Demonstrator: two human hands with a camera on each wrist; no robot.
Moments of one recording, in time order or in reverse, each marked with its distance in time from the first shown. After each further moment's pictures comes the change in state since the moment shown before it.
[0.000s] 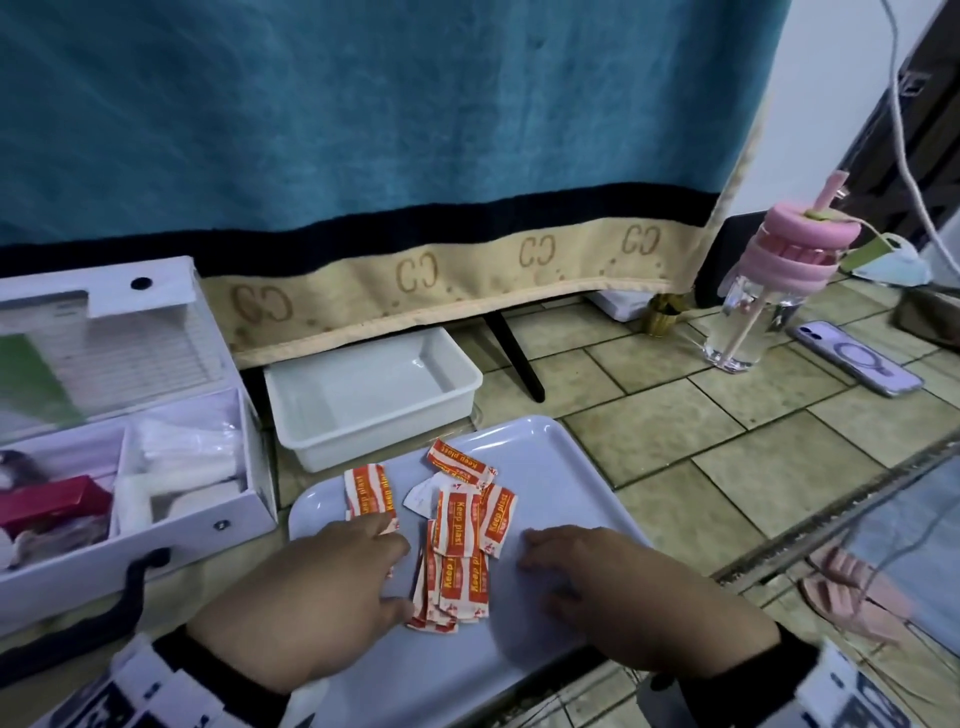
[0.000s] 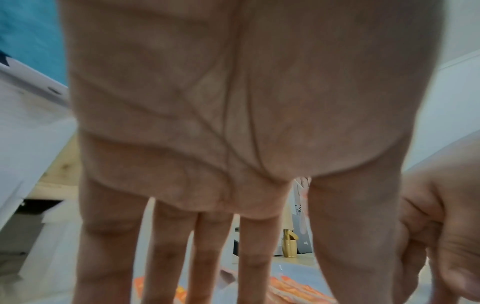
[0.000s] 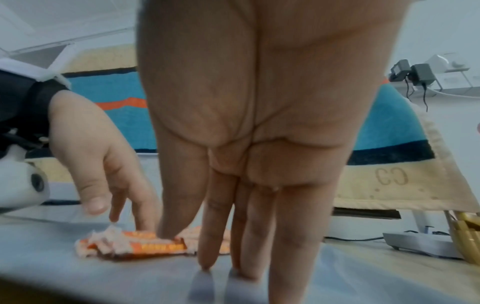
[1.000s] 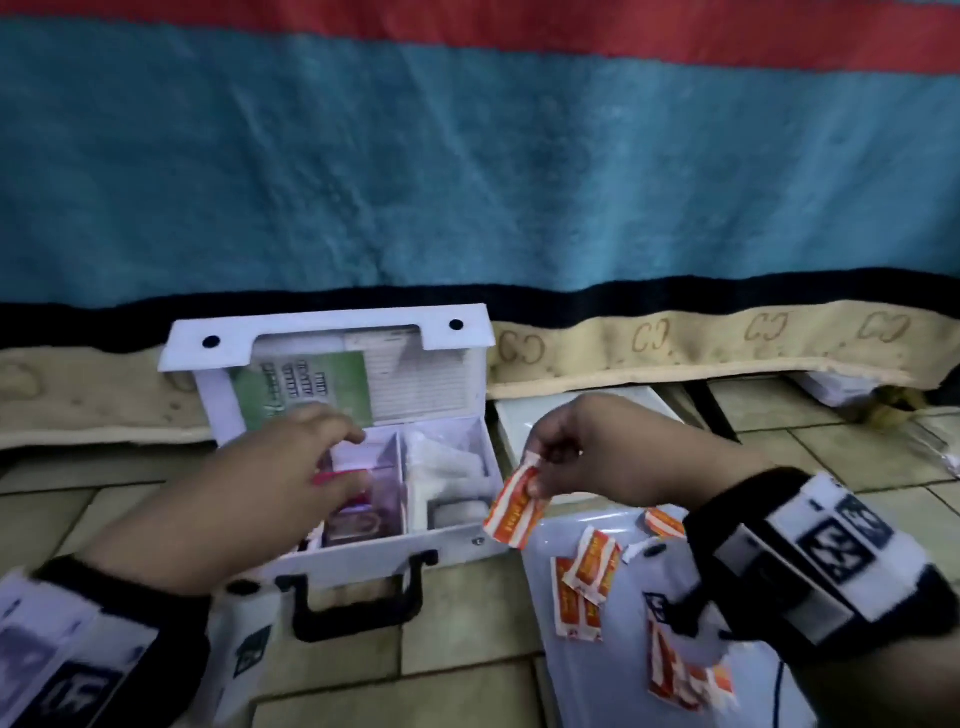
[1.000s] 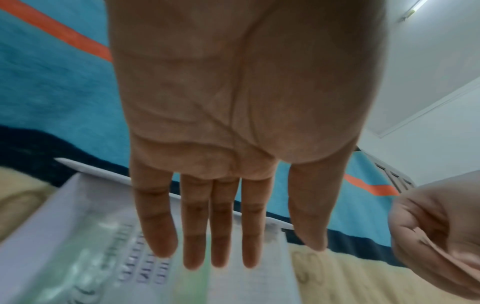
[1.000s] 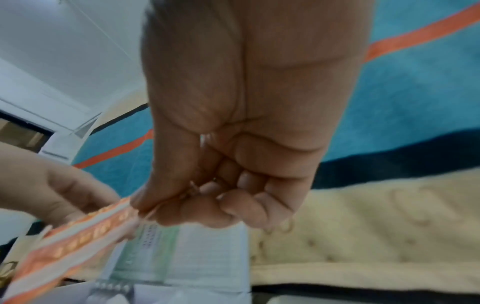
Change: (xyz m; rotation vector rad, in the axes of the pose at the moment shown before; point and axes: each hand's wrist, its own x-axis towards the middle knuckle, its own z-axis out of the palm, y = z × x) left_hand -0.109 -0.174 -0.075 -0.183 0.430 -0.352; right_hand 0.121 -0.159 -0.090 0.172 0.085 -0.347
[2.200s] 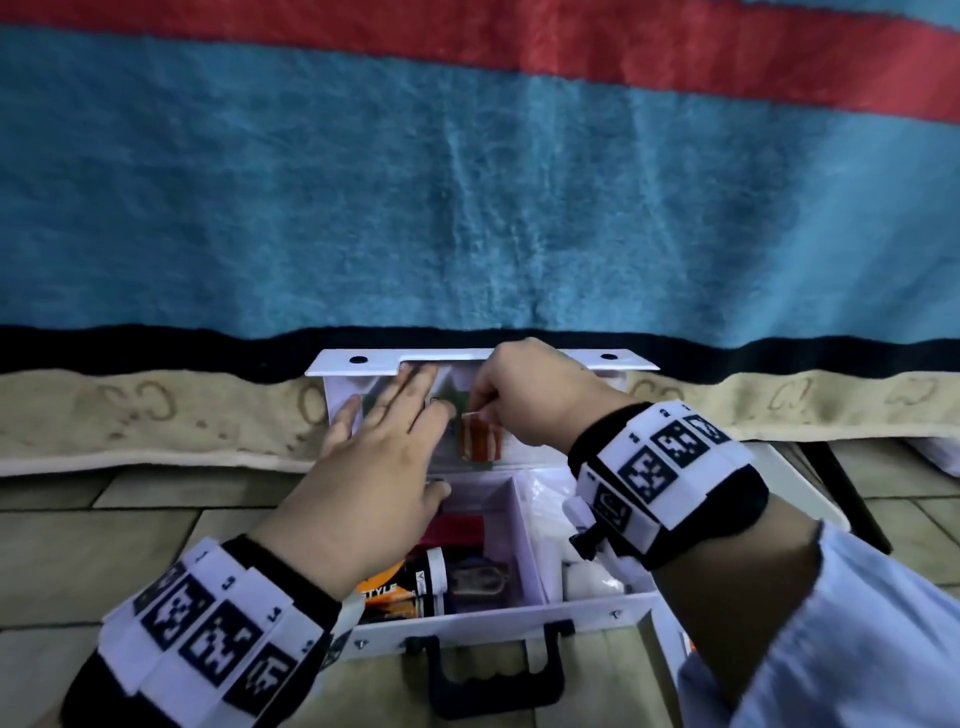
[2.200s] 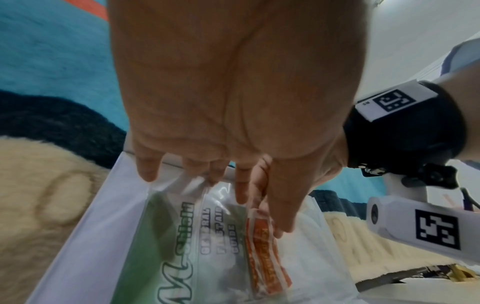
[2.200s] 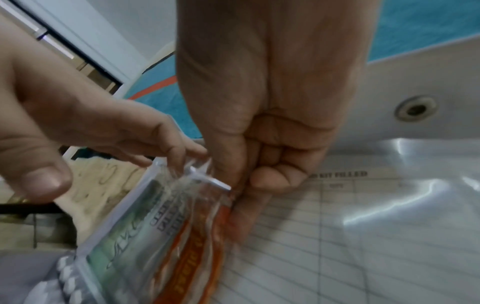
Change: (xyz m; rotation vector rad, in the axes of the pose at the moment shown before) left_hand 0.027 -0.057 -0.010 0.144 0.126 0.100; right_hand 0.157 -0.112 0.020 -0.344 0.125 0.046
